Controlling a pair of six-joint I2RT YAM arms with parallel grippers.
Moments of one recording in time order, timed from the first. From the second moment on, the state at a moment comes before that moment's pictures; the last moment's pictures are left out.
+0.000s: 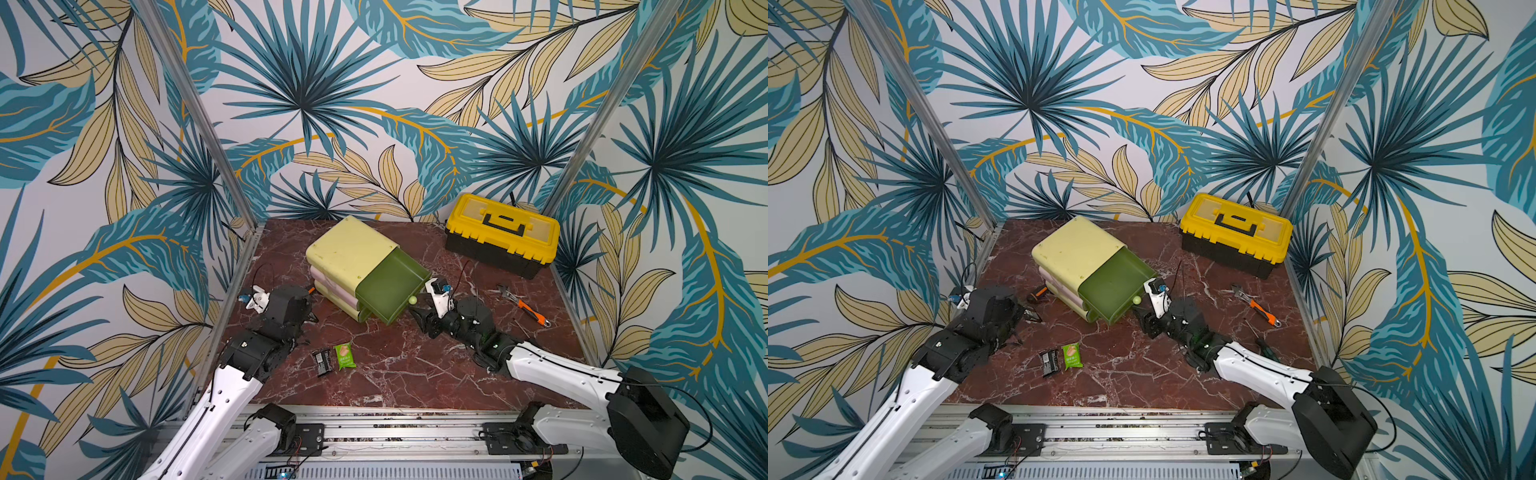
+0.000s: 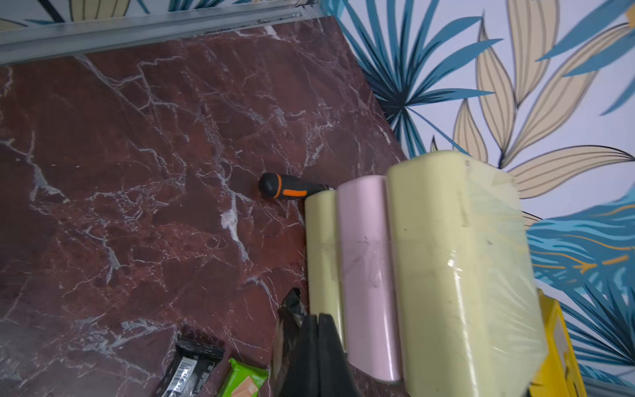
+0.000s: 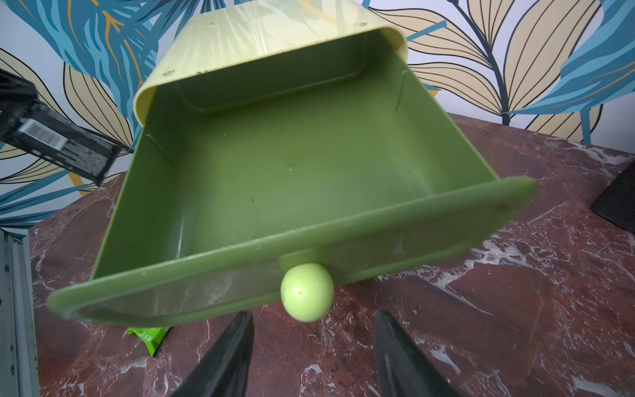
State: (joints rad) left arm -0.35 0.82 0.84 -0.77 -0.43 -1.28; right arm 0.69 1.23 0.57 0.34 -0.01 0.13
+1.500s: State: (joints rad) left arm -0.16 0.81 0.43 -0.75 -0.37 -1.57; right arm 0.69 1.22 0.57 0.32 -0.01 0.13
